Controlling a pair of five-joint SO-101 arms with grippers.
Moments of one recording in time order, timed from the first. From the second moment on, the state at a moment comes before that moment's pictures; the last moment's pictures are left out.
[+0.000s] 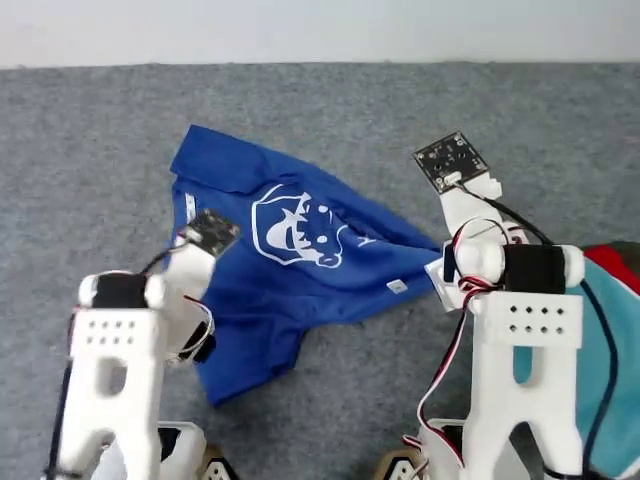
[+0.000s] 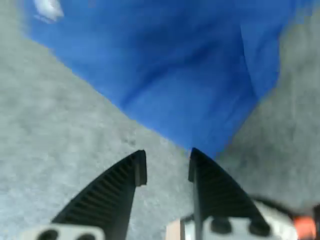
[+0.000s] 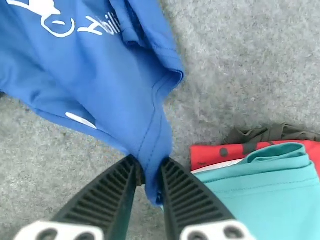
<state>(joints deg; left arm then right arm) -3.4 -35.5 46.6 91.3 -26.2 -0.4 -35.2 22.4 87.7 27.7</state>
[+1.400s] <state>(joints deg) 9.8 4.9 41.5 81.0 -23.9 -0.4 -35.3 24.2 86.0 27.7</state>
